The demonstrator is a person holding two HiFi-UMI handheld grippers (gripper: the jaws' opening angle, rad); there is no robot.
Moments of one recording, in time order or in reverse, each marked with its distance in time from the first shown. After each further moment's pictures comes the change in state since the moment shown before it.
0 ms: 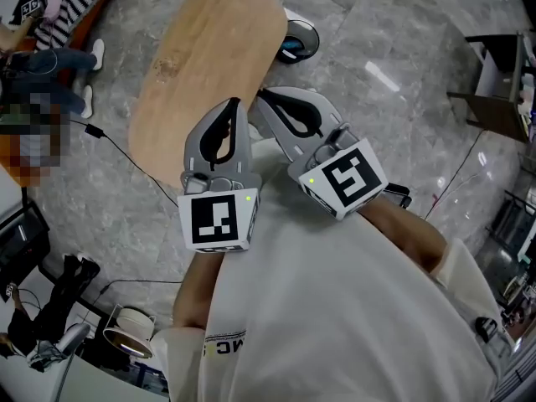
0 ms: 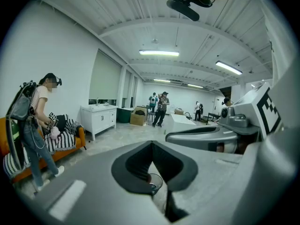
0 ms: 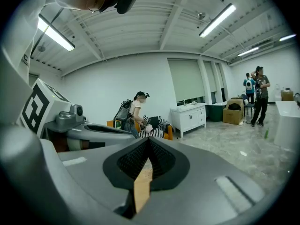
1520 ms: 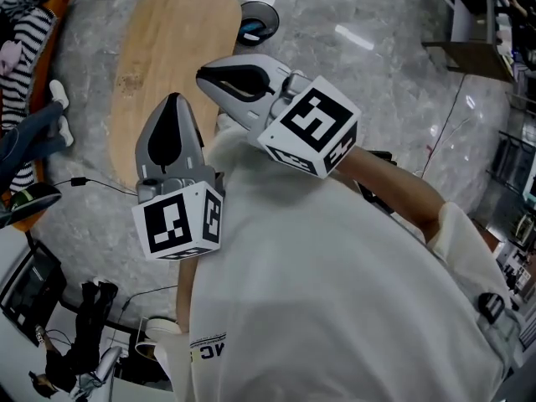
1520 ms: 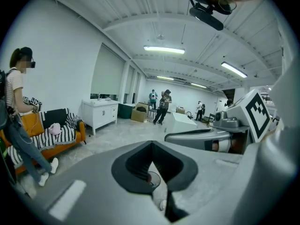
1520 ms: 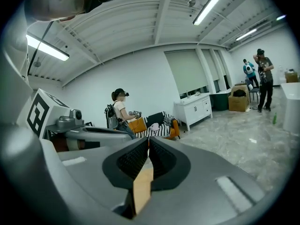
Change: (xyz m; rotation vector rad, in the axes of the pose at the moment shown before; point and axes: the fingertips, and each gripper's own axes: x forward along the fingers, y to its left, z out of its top) left arm 0.017 0.013 0.016 -0.050 0.033 0.007; right arm 0.020 -0.025 0.010 0.114 0.048 0.081
